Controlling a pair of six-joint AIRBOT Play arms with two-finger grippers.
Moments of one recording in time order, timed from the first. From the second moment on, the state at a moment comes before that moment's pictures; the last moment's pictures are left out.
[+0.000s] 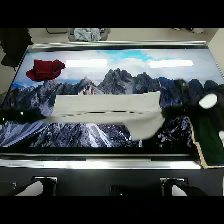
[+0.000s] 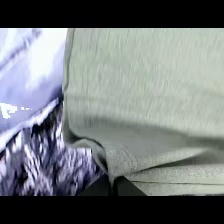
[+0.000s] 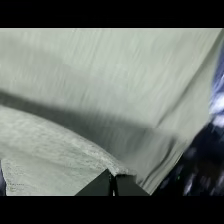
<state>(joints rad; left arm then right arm) 0.38 -1.24 1.03 1.10 -1.16 -1.30 -0.16 -1.23 1.07 -1.11 1.05 0.99</state>
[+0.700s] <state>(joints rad) 0.34 -1.79 1.46 0.85 -1.14 -1.40 -0.14 -1.77 1.48 -0.93 0.91 1.08</state>
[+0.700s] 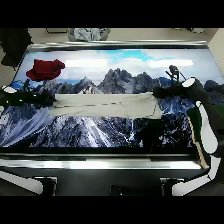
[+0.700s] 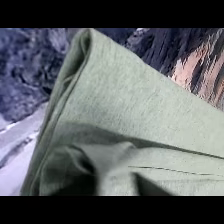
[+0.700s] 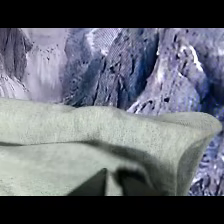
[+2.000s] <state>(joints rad) 0.01 -1.53 1.52 0.84 -1.26 -1.35 -0.22 -1.80 1.51 -0.79 1.22 1.06</state>
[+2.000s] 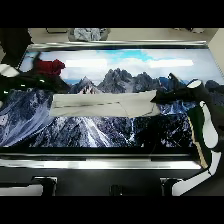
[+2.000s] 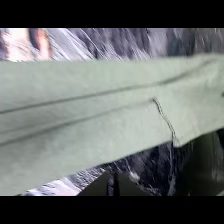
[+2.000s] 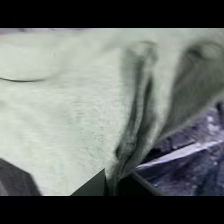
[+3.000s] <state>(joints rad) -0.59 -1.97 1.52 0.32 -0.77 -1.35 -0.16 -1.12 1.51 -0.91 1.40 1.19</state>
